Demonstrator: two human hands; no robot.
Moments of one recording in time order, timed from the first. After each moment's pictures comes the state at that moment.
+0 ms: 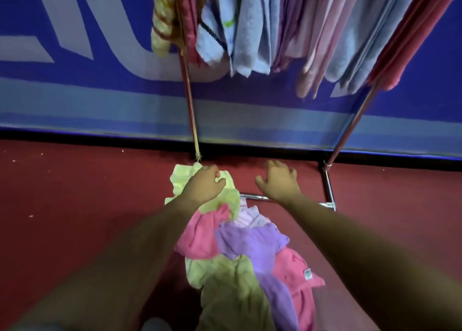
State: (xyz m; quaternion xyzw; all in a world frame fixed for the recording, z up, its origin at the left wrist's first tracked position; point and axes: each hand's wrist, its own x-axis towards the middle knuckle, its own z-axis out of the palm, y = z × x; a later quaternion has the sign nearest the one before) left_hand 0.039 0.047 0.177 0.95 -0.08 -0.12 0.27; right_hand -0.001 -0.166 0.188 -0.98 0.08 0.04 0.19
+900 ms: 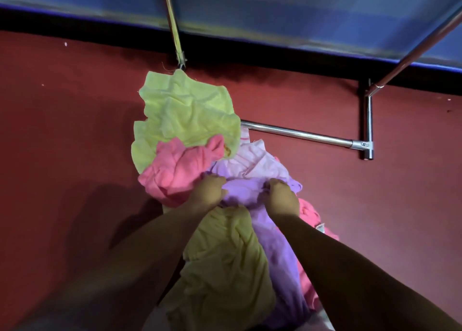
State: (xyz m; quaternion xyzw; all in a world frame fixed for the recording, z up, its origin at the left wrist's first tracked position) left_hand -0.023 0.035 -0.123 0.92 -0.11 -0.34 0.18; right_hand -0.071 -0.165 -0.110 -0.91 0.21 0.26 0.25
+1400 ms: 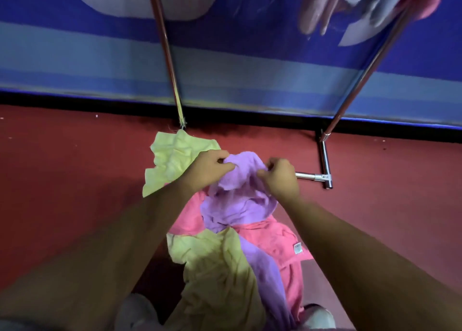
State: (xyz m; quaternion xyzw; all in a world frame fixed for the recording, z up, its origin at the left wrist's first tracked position) left_hand 0.019 0.003 0.110 0.89 -0.12 -0.16 0.41; right_hand -0.036 -0.188 0.098 -0.89 0.21 0.03 0.40
